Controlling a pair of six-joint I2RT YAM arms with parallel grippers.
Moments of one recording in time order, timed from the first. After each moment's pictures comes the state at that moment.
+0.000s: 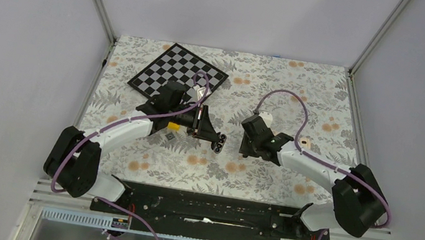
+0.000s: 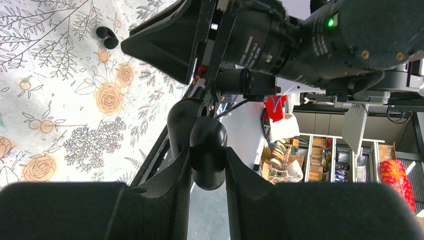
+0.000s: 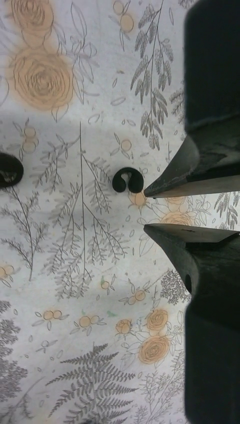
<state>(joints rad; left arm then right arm) -0.50 1.39 0.85 -0.06 0.95 -0.73 0.77 1.44 0.83 -0.40 0.23 0.76</state>
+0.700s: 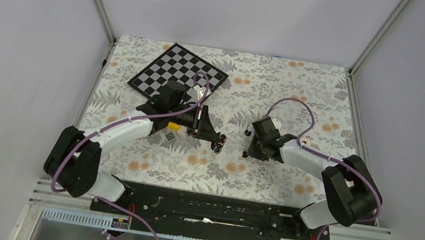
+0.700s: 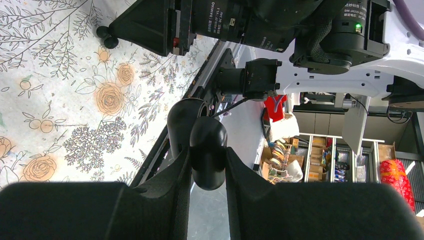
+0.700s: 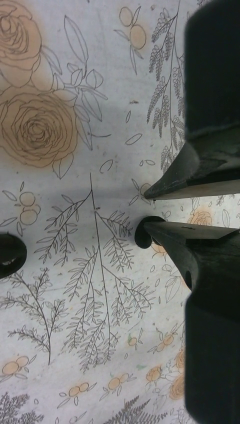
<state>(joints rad) -0.50 1.39 0.85 -0.06 0.96 -0.73 0.61 1.50 0.72 -0.31 0.12 0.78</state>
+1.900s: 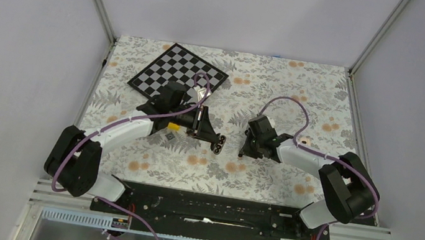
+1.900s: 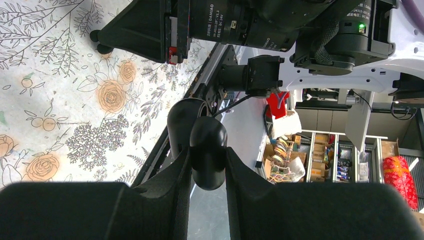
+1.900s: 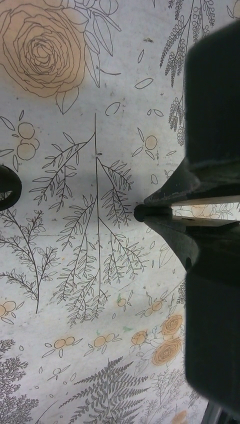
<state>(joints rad) -0.50 1.40 0.85 -0.07 0.96 -0.71 0.64 1.53 0.74 -0.23 0.04 0.79</state>
